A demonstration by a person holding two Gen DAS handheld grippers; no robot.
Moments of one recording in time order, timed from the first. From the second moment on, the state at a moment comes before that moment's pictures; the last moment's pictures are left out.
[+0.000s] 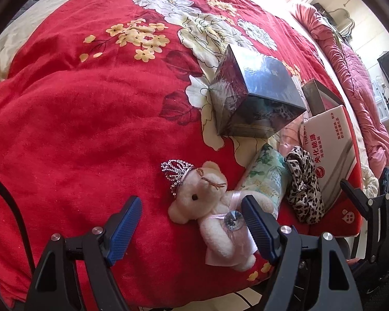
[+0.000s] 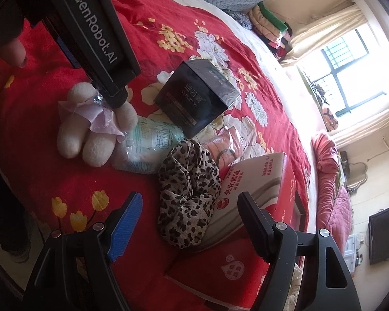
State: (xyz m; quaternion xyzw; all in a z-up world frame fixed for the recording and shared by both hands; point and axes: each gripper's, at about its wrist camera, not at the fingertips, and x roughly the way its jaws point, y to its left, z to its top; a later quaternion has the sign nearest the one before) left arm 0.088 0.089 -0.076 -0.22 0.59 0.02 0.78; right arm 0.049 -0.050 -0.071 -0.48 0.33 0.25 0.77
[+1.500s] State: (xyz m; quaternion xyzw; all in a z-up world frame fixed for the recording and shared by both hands) left arm 0.091 0.109 -0.097 -0.36 0.54 -0.03 0.76; right arm 0.092 -0.080 -0.051 -0.28 0.38 0.26 0.85
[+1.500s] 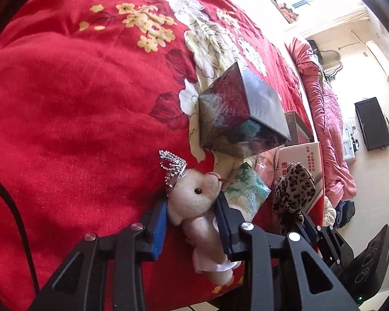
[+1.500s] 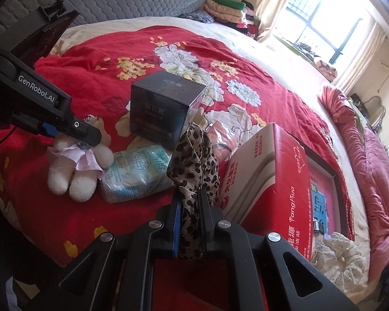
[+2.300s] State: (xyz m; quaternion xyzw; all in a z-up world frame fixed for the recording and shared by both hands) left arm 0.069 0.068 0.003 -0.21 0.48 0.01 0.85; right arm 0.072 -0.110 0.006 -0.20 0.30 0.27 0.89
